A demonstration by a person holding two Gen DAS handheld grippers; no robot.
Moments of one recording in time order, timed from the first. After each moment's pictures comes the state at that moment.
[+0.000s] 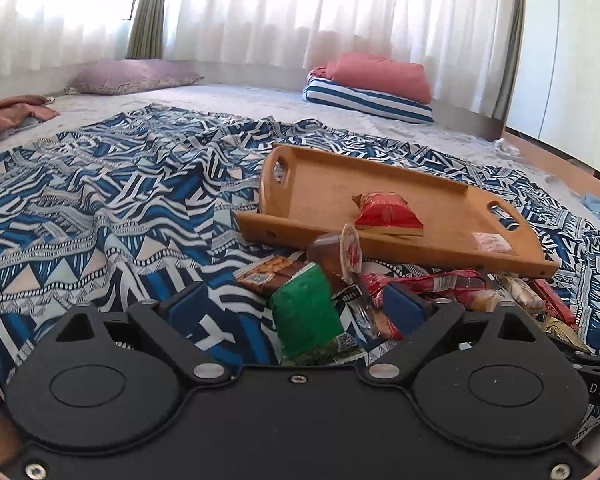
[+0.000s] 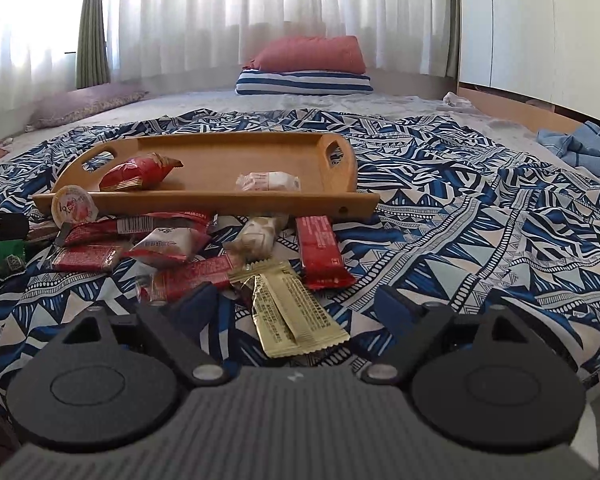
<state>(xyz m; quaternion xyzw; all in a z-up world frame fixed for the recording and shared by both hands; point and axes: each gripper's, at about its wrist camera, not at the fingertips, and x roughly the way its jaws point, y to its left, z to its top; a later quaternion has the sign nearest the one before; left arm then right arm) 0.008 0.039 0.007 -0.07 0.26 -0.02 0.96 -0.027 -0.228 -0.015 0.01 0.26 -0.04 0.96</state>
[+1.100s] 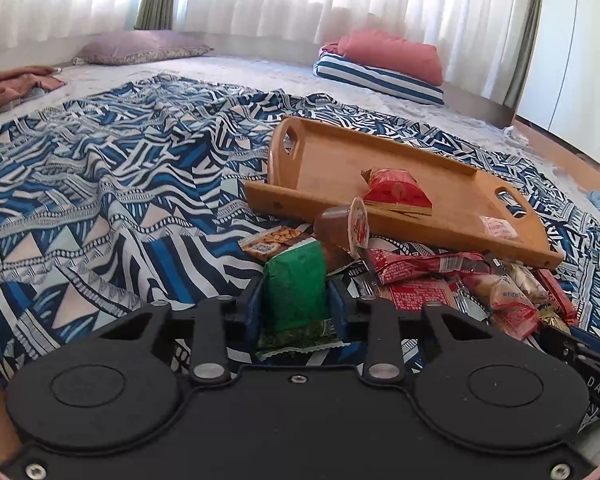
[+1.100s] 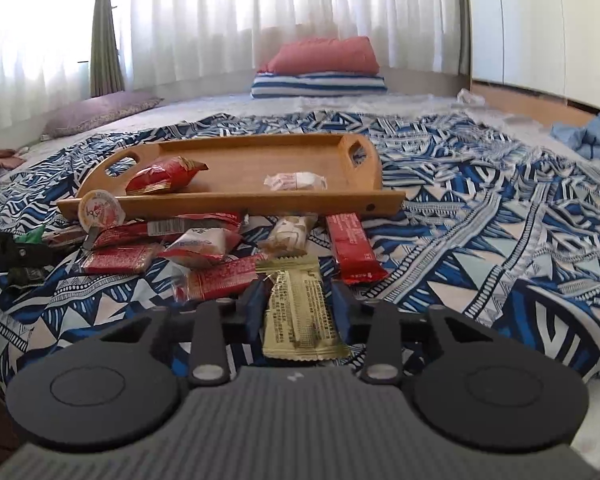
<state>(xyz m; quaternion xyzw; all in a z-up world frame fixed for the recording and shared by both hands) 0.009 0.039 0.004 -0.08 0.29 -0.01 0.95 -0.030 -0.219 -0.013 0.03 0.26 -0.02 0.96</state>
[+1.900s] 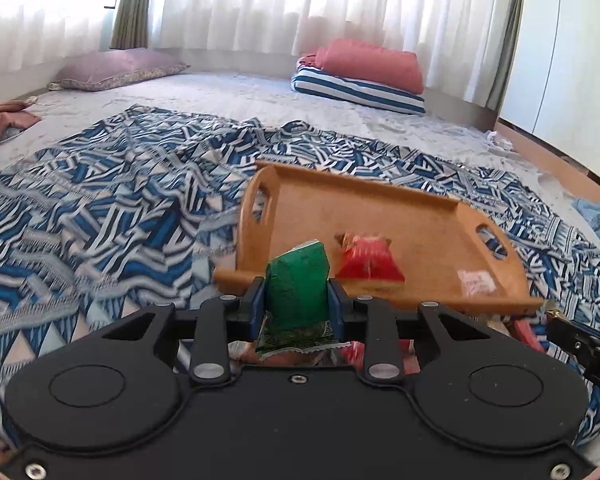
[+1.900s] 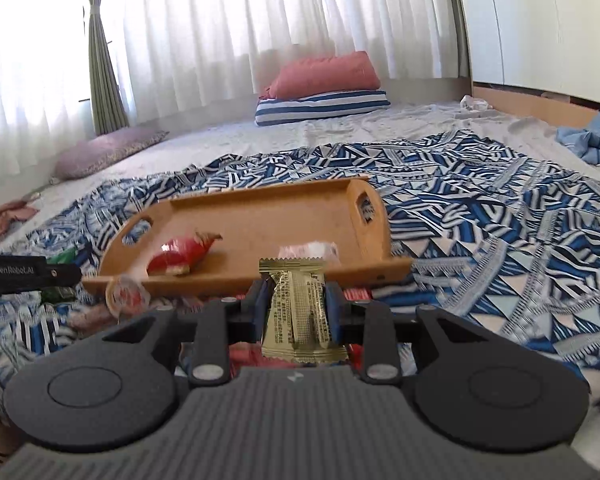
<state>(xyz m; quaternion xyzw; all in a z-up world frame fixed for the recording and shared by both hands) 0.060 0.033 0.066 -0.07 0.29 -0.04 0.95 -0.007 -0.227 0.048 0.09 0.24 0.00 0.97</state>
